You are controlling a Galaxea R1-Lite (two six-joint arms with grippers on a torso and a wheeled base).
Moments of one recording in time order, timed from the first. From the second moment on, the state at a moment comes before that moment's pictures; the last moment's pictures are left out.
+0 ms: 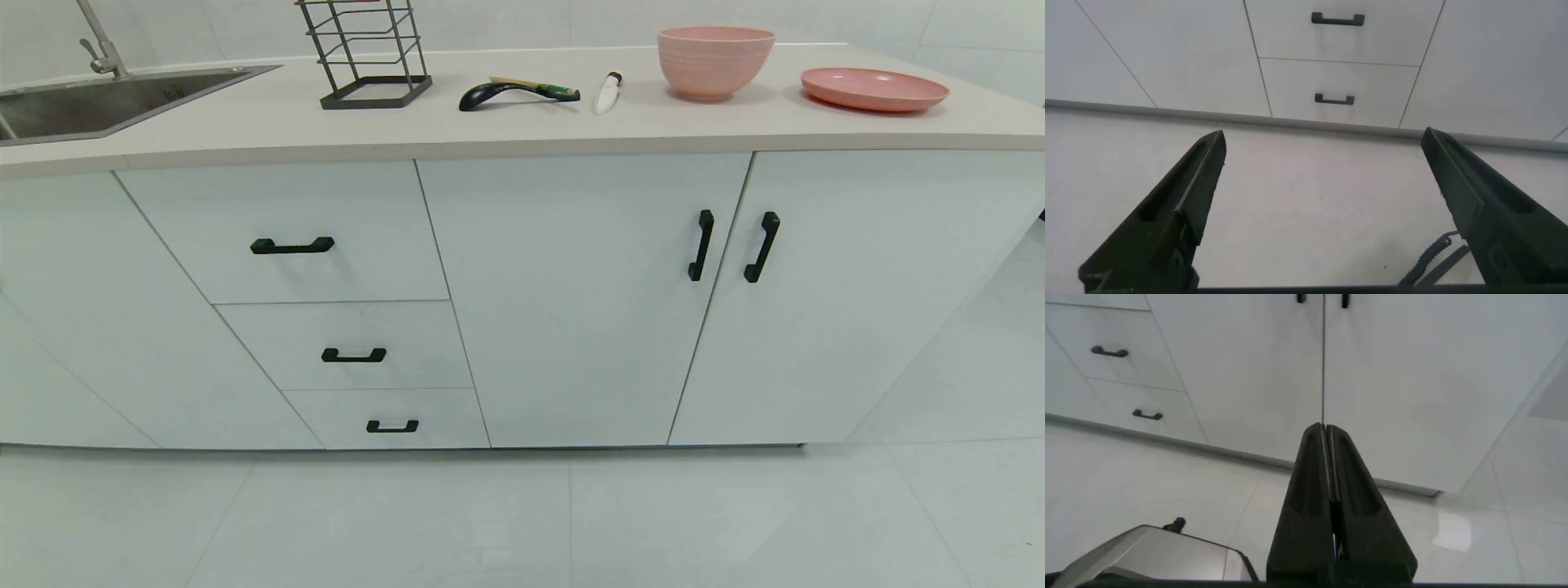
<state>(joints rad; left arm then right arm) 0.10 0.09 0.00 0.00 0.06 0.01 0.03 0.11 -0.05 -0.13 0.22 -0.02</state>
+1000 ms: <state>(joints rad) 0.10 0.09 0.00 0.00 0.06 -0.01 0.16 1.14 -0.10 -1.10 0.27 -0.02</state>
